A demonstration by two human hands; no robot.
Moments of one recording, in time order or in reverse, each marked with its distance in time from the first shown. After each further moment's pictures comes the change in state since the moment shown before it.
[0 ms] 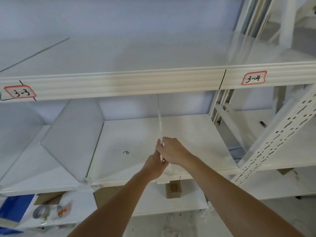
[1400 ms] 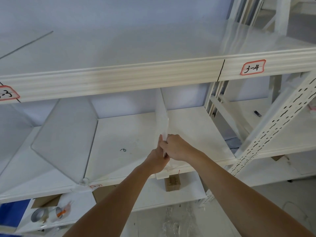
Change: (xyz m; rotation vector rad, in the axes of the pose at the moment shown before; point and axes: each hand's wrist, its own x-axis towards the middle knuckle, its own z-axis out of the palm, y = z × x) left_hand 0.005 0.011 -0.003 0.046 -0.149 0.053; right_hand -0.006 0.009 -0.006 0.032 -0.024 0.065
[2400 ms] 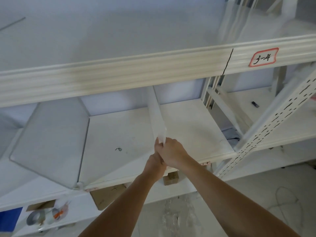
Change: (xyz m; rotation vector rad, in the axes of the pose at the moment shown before) left_hand 0.012 -0.030 0.033 0.093 0.083 -0.013; right_hand 0.013 0.003 0.032 0.064 0.112 0.158
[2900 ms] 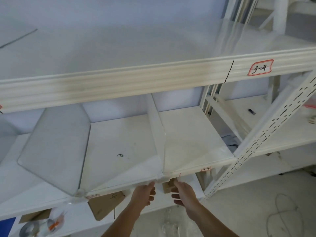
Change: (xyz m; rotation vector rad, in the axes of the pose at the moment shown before) left_hand -0.049 -0.085 0.020 -0.797 -0.143 -0.590; right_hand -0.035 0.116 0.097 0.823 -0.039 0.501
